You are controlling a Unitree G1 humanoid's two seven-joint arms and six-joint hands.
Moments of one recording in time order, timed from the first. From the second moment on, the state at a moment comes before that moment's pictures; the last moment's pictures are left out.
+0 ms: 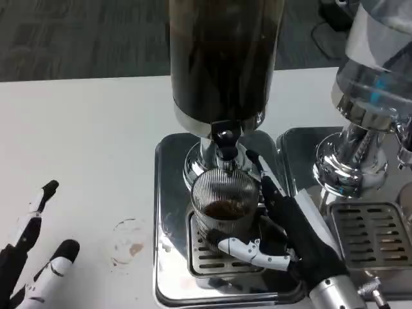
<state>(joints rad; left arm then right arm) 0.41 0.41 0.26 0.29 0.23 -0.84 -0.08 0.12 -0.11 0.27 0.15 -0.30 -0.31 -0.03</state>
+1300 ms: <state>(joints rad) 0.43 0.41 0.26 0.28 0.23 -0.84 -0.05 0.04 -0.05 0.26 0.31 -0.31 -0.40 -0.11</state>
